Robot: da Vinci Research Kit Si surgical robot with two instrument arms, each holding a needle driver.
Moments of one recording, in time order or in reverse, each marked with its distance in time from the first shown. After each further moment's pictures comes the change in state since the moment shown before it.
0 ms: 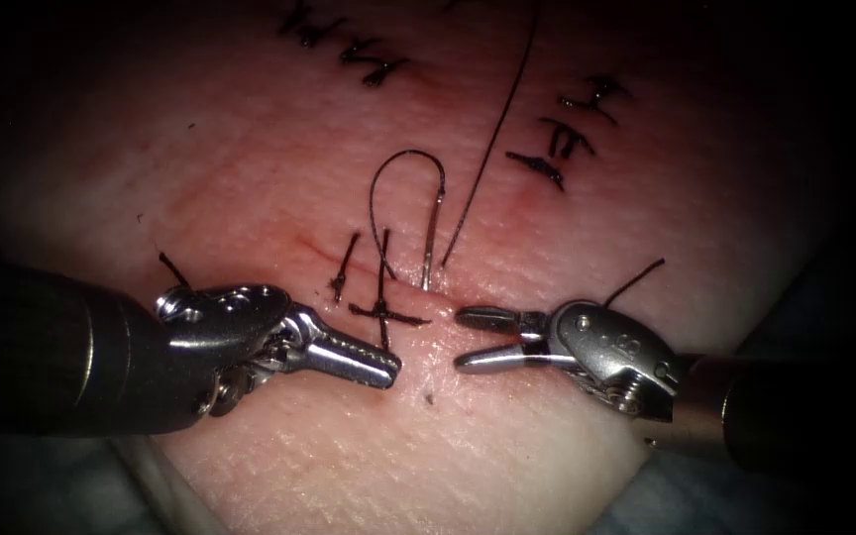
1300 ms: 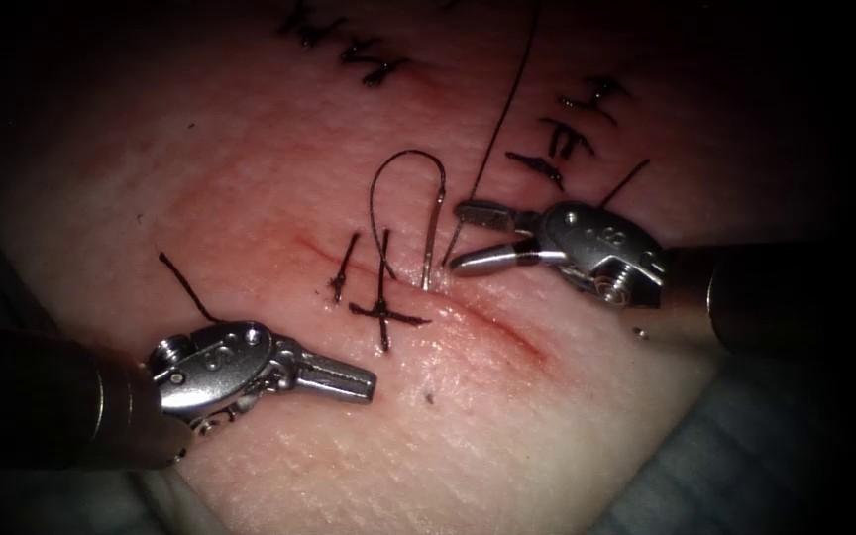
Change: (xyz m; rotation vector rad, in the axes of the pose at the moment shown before) right arm 0.001 0.010 0.002 -0.074 -0.063 0.115; left arm -0.005 -0.007 -0.002 0.202 -0.085 0.483
